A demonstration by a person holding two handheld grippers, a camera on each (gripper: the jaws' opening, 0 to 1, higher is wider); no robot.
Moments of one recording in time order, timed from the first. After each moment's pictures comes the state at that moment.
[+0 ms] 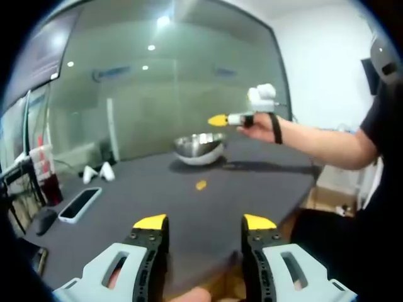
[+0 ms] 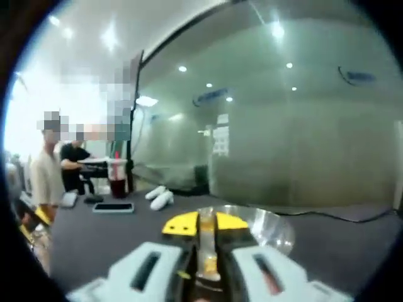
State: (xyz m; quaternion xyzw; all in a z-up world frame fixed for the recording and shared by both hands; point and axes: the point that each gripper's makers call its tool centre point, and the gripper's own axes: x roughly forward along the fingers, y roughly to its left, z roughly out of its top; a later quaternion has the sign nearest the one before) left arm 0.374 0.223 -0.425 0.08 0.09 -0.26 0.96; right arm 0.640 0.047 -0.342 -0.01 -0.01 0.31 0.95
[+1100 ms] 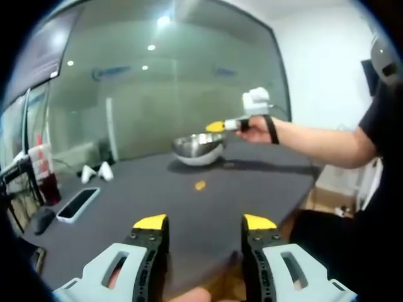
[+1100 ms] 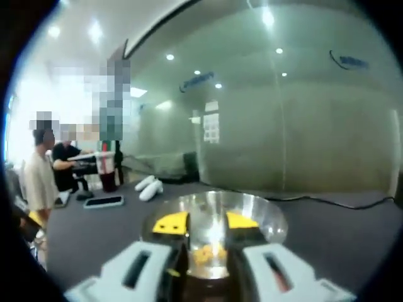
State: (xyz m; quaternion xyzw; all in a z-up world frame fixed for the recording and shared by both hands) left arm 0.376 0.218 -0.425 0.07 0.09 -0.27 0.96; right arm 0.654 0.035 -0.356 0.00 0.03 0.29 0.96
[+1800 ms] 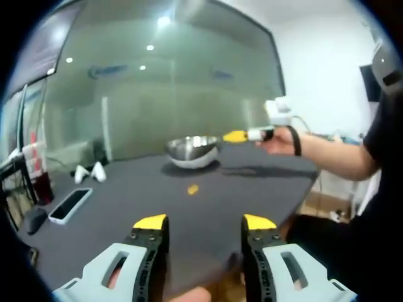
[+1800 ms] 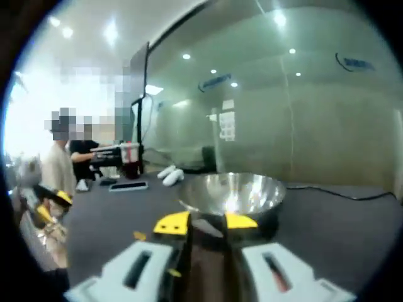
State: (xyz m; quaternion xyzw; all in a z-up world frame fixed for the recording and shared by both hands) left arm 0.381 0.204 -0.422 0.06 0.09 -0.29 0.95; right arm 0.572 0.006 -0.387 -0.01 0.03 0.34 0.94
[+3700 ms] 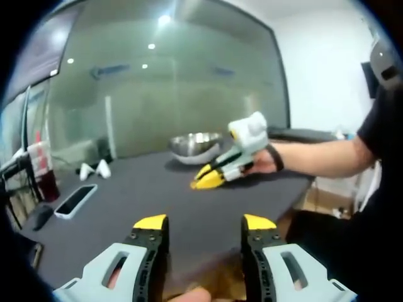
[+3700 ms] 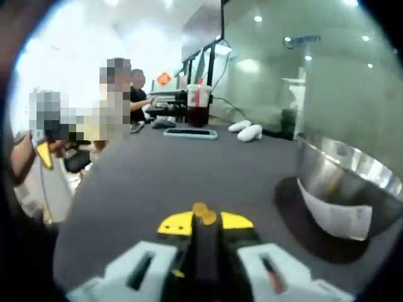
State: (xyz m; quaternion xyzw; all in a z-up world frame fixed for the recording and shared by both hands) left arm 0.370 0.218 -0.429 0.06 0.10 -0.27 0.96; right arm 0.538 0.155 -0.477 -0.15 0.12 0.53 0.82
